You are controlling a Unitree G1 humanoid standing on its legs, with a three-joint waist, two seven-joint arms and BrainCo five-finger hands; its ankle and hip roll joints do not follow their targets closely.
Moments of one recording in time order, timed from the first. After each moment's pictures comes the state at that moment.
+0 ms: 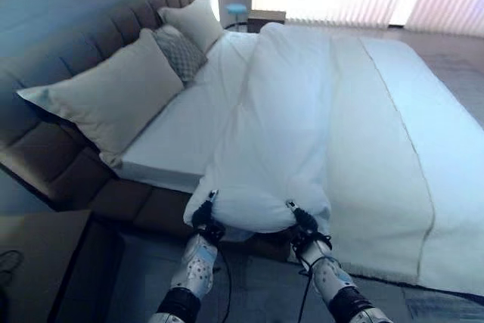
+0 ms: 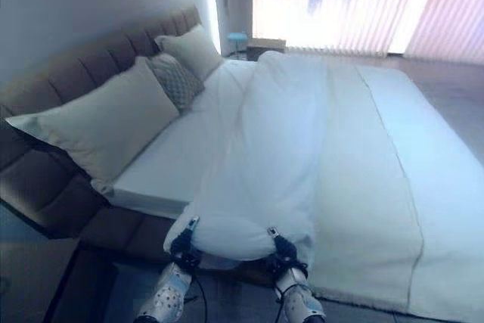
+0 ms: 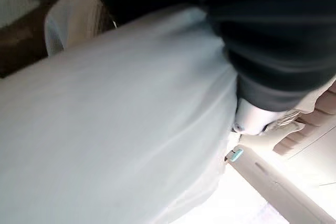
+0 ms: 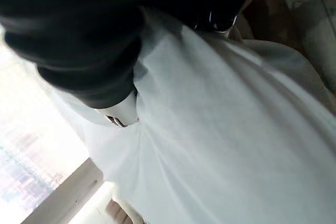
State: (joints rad) left arm -0.16 0.00 -0.14 0.59 -0.88 -0.13 0.21; right arm -0.17 -0.01 0.21 0.67 0.88 -0.10 -0.18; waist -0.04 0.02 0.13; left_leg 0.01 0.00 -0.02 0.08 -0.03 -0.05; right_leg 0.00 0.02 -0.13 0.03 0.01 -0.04
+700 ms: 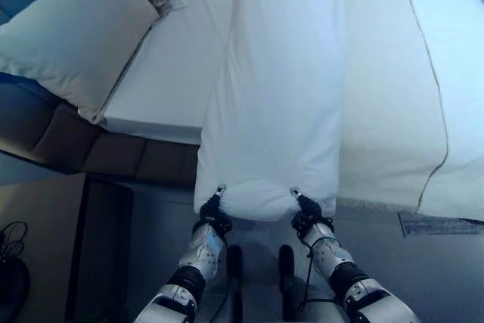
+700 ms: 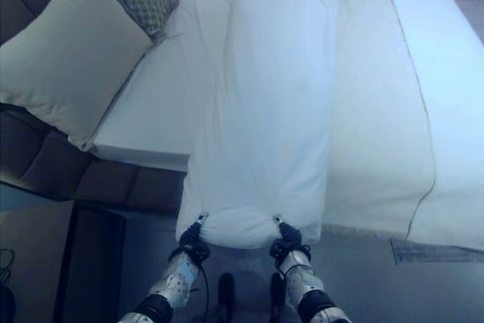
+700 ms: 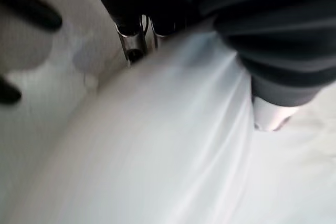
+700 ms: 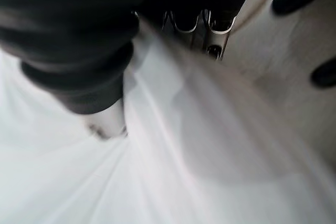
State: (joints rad) left arm -0.42 0.08 -0.19 0.99 -0.68 -0.14 0.22; right arm -0.44 -0.05 0.20 1.01 0.80 -0.13 -0.27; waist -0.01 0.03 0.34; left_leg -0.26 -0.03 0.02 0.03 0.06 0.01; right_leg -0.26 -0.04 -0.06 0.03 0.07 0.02
